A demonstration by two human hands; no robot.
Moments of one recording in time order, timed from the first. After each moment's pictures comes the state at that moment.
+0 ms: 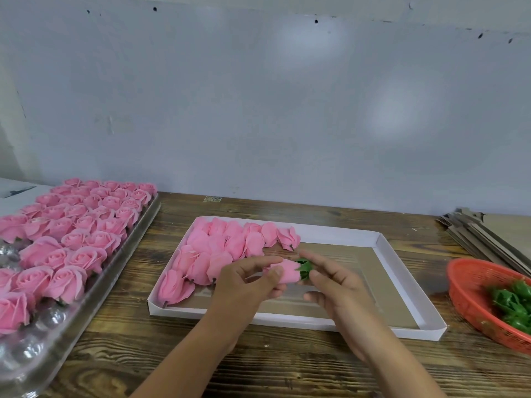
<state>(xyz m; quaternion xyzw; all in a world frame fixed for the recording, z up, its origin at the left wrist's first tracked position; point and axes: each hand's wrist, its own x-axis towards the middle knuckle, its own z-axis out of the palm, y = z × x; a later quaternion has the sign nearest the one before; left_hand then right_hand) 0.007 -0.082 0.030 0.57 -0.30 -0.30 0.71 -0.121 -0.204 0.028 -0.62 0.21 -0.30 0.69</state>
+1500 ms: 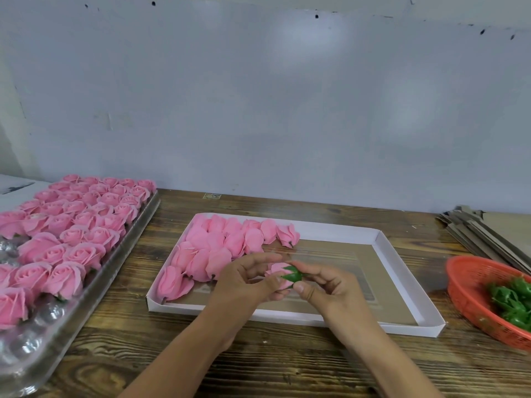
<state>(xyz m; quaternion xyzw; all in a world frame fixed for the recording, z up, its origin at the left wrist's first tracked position) 0.015 -0.083 0.021 0.53 -0.34 -0.35 0.69 -0.120 -0.203 0.017 -0.72 0.17 -0.32 0.59</state>
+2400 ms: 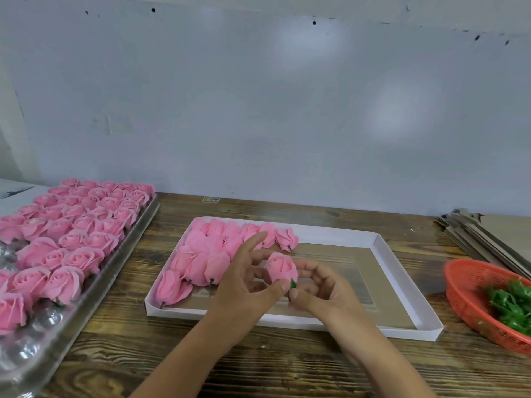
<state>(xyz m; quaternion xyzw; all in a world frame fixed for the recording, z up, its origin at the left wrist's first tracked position) 0.011 -0.085 0.018 0.59 -0.43 -0.21 0.64 -0.122 -0.194 0.028 -0.67 0.16 -0.27 0.67</state>
